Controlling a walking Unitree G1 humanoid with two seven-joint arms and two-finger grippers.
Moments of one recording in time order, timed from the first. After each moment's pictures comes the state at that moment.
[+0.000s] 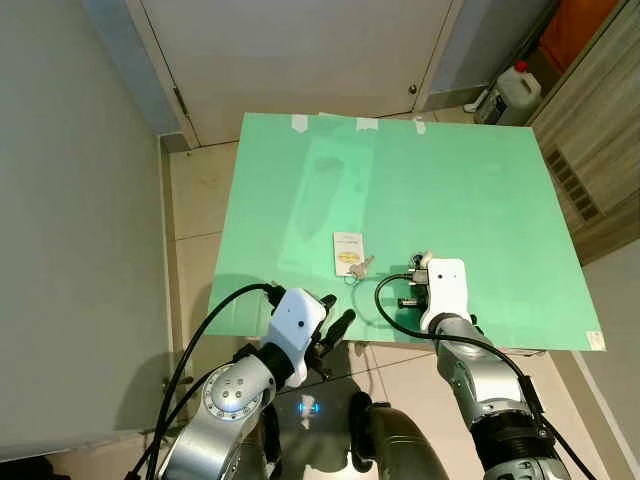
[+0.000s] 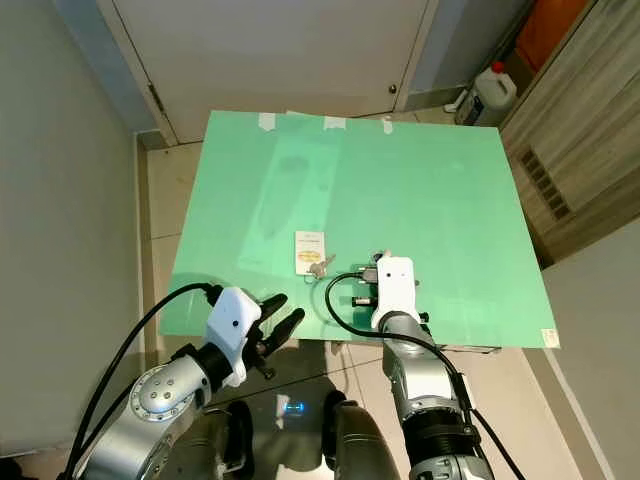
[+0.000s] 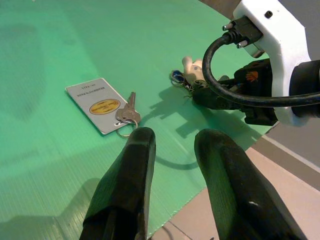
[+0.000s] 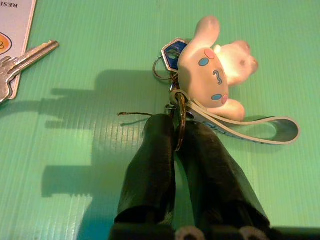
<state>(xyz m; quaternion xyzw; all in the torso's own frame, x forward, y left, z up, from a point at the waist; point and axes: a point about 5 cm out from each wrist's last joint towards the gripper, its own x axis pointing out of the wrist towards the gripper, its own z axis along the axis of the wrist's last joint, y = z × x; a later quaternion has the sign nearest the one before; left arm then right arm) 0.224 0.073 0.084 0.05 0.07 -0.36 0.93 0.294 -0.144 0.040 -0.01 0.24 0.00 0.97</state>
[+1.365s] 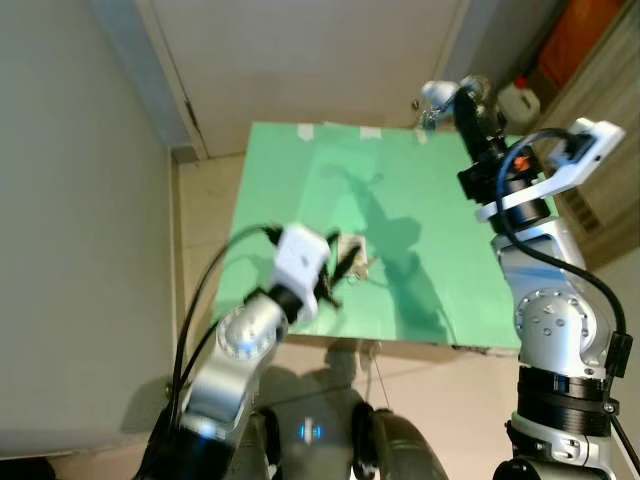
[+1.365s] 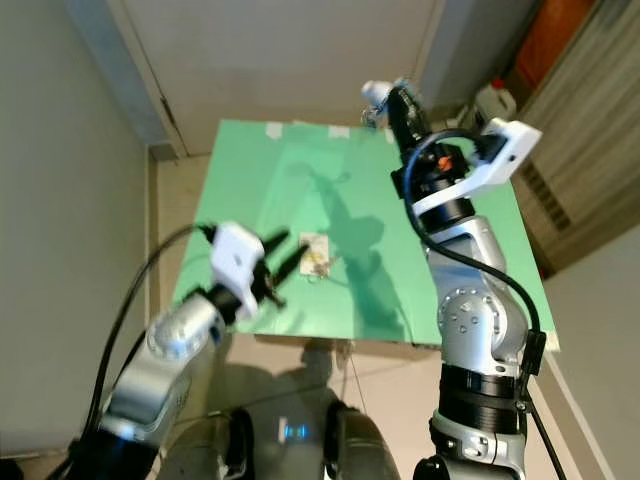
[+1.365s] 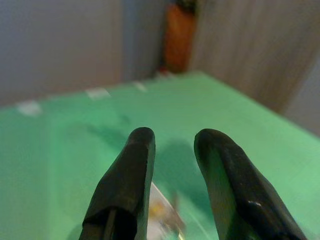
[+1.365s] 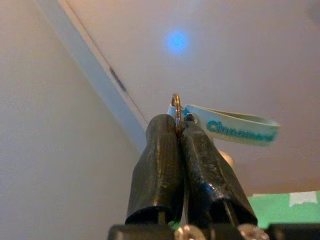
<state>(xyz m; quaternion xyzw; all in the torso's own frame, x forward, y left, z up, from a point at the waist) 0.282 0.068 0.138 0.02 -0.04 -0.31 0.95 0.306 -0.150 0.231 0.28 -0.19 0.24 0.91</state>
